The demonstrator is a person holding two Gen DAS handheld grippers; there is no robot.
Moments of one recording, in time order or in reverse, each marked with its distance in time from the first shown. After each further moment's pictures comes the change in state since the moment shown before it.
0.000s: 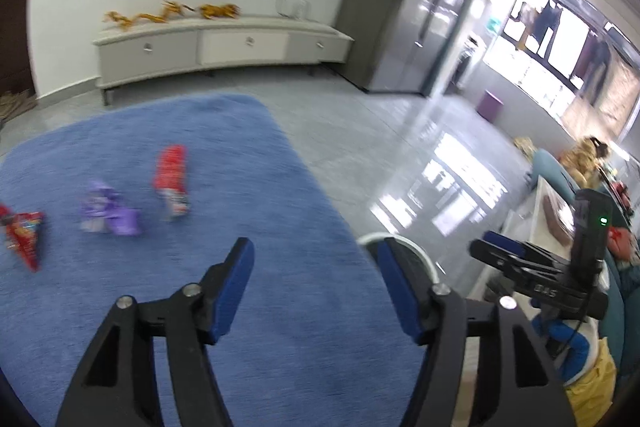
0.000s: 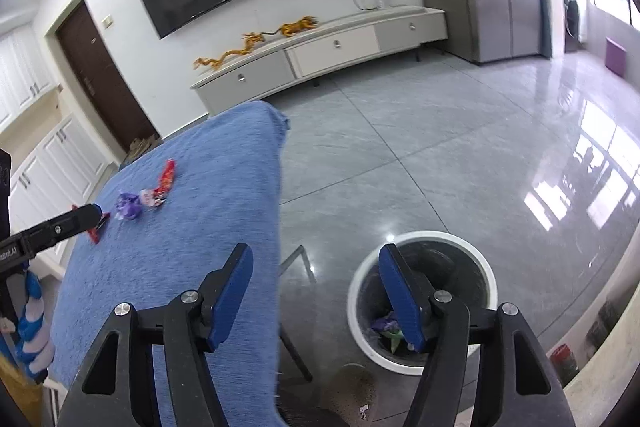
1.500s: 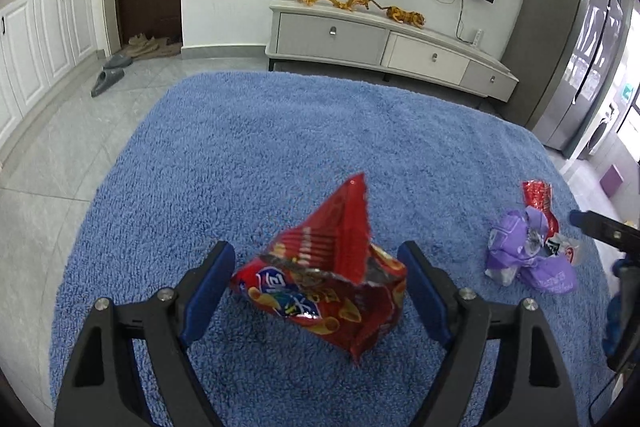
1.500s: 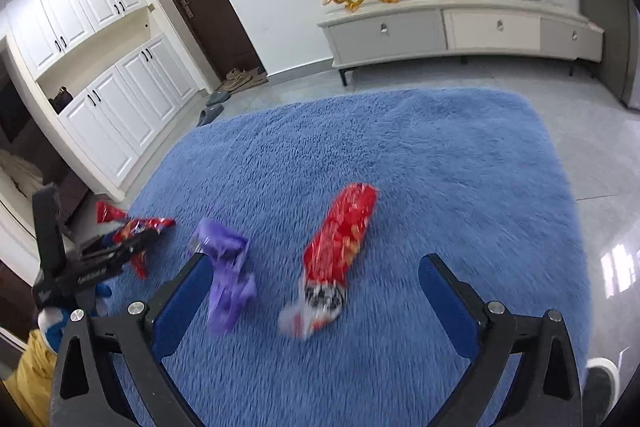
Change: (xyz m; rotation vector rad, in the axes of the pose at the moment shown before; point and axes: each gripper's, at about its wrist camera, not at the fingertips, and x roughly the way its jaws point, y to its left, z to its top) left arm 0.024 0.320 -0.024 -0.282 -0.032 0.406; right arm 0.247 0.220 0.079 -0.233 0.206 0.358
